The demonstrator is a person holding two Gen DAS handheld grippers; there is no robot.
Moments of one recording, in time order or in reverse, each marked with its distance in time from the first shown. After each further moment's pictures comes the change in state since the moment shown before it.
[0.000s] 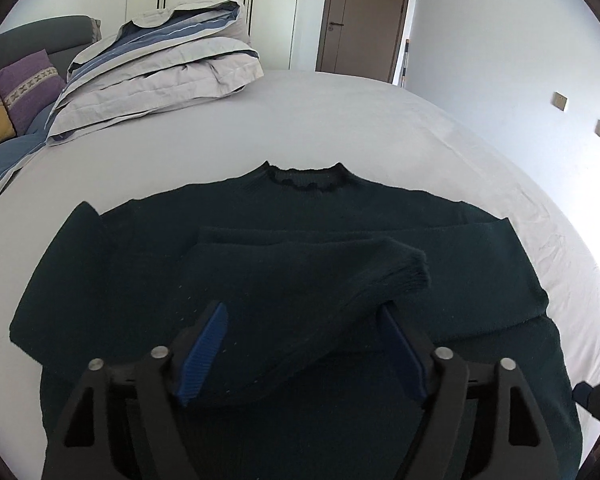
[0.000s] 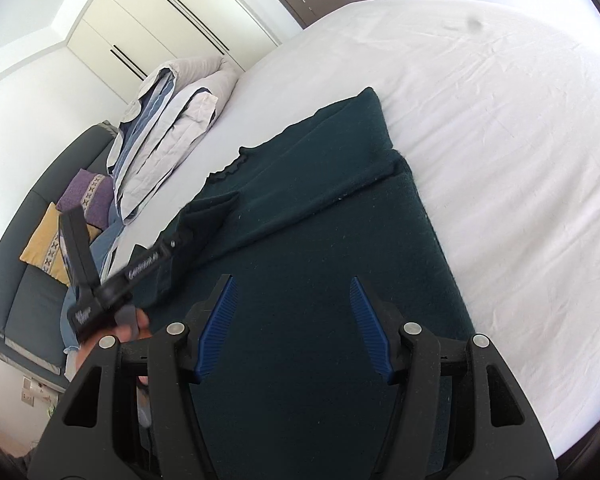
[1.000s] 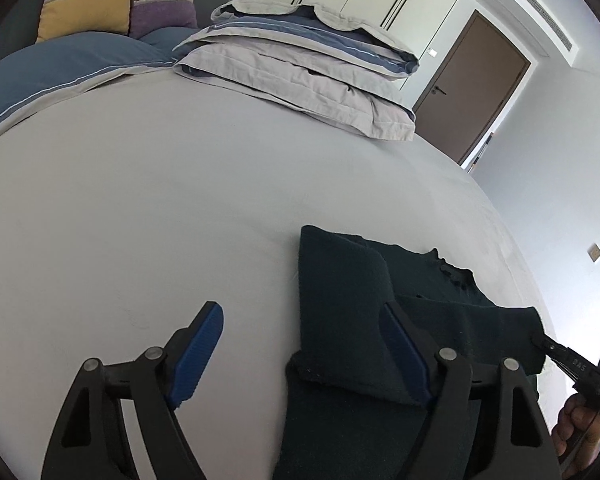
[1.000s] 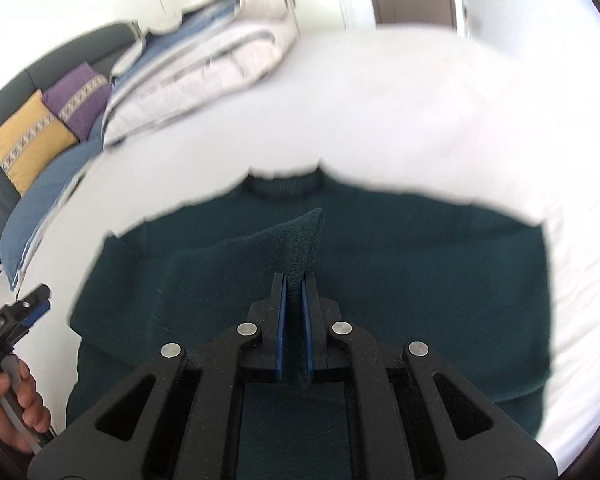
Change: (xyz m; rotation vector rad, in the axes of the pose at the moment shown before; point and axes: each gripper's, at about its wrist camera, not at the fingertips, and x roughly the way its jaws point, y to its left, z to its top) left arm -0.070 0.223 -0.016 -0.455 -0.070 0.026; right arm 0.151 0.156 0.093 -0.407 0.050 -0.144
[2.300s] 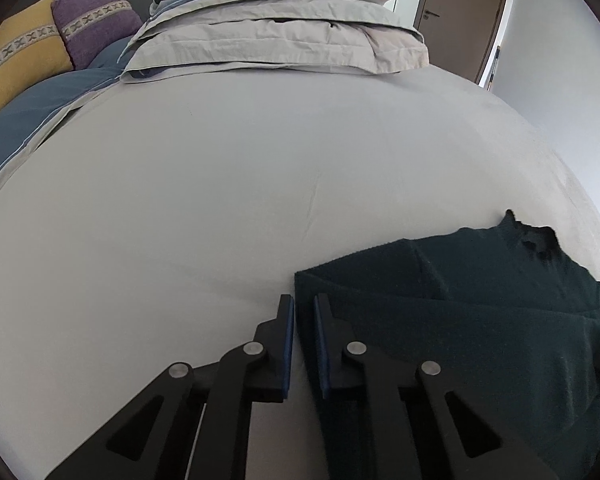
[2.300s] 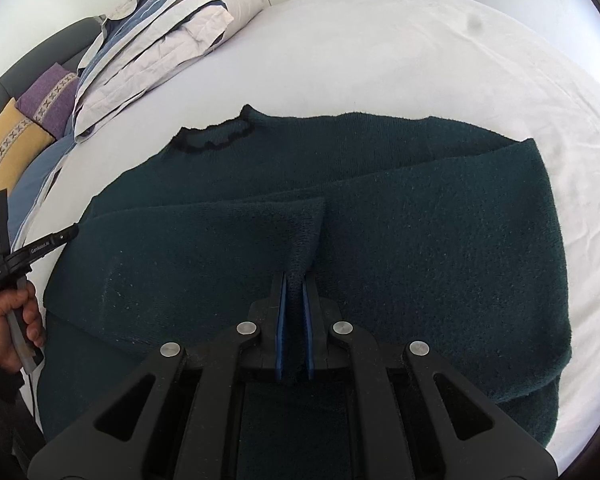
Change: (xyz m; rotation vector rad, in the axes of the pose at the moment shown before) left arm 0.114 -0.035 0.034 0.261 0.134 0.159; right arm 0.056 -0.054 -0.043 0.083 0.148 -0.007
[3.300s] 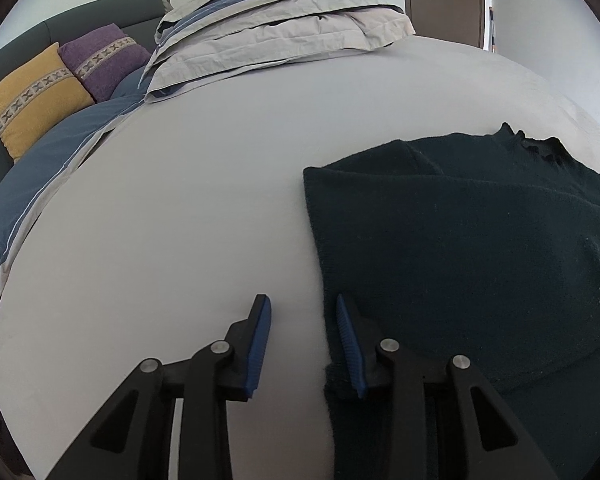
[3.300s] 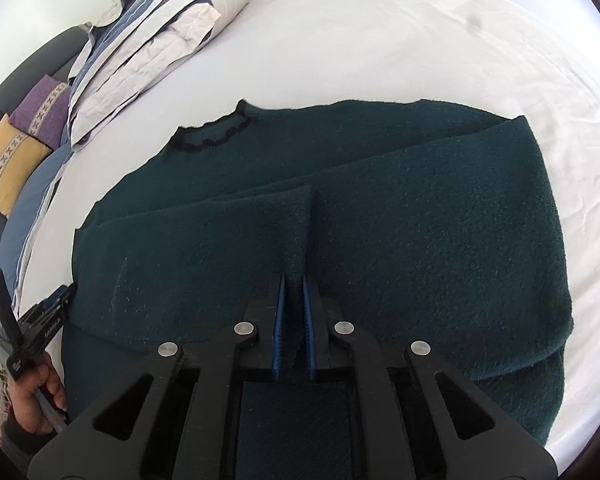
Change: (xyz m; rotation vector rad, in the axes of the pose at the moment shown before) left arm -0.018 -0.018 -0.067 0.160 -0.009 0.193; right arm -0.005 -0.008 0.002 0.074 0.031 -0.019
